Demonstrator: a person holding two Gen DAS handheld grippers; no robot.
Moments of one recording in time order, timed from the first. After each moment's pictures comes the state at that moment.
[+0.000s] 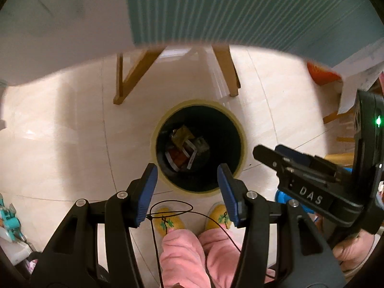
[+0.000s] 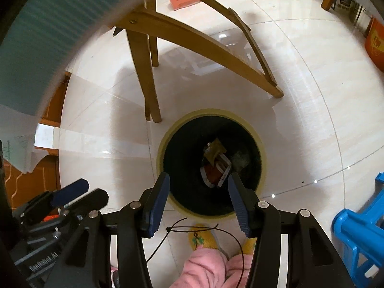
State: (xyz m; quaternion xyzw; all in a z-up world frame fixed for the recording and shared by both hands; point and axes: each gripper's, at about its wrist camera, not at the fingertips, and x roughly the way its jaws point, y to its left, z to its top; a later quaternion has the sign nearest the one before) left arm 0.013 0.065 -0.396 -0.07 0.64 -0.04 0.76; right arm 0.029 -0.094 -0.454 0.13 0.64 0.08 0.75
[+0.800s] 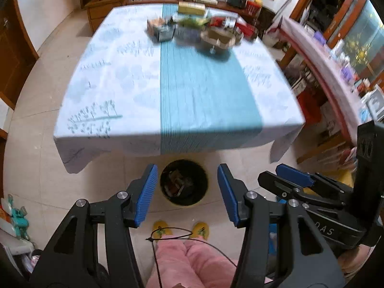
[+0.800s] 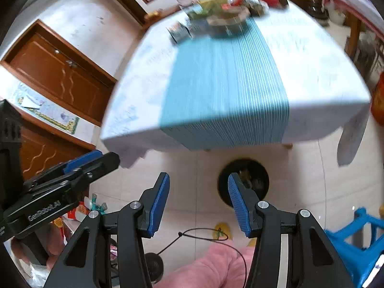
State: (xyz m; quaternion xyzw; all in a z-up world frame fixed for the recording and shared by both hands) left arm -0.026 0.070 -0.052 -0.10 0.53 -0.01 0.84; right arm -0.020 -0.086 -0.083 0.10 0.55 0.19 0.81
